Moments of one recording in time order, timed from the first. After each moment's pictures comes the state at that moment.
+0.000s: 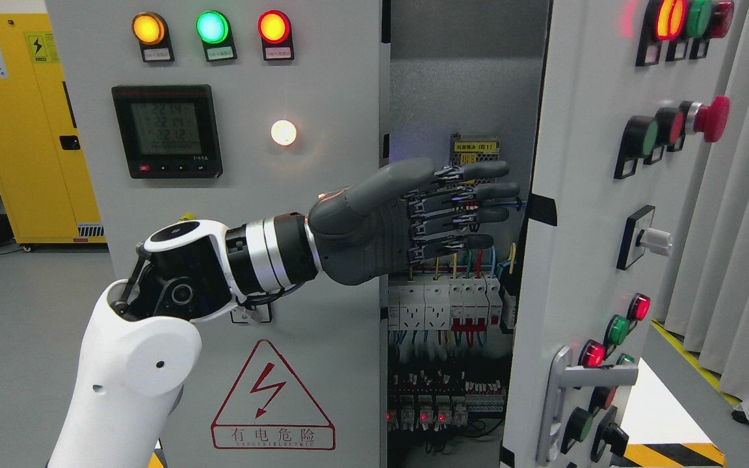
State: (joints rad) left arm -1.16 0.12 -0.28 -1.52 1.00 0.82 -0.59; right arm 0.05 0.00 0.08 -0.07 -0.04 0.03 -0.09
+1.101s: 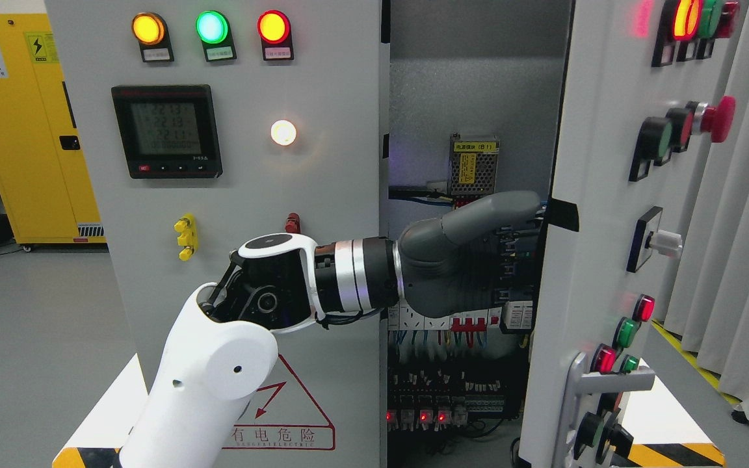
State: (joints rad) left arm -1.18 0.02 -0.40 -1.45 1.03 0.83 -0.59; right arm 0.05 0.00 0.08 -0.07 -0.04 0.03 -0.09
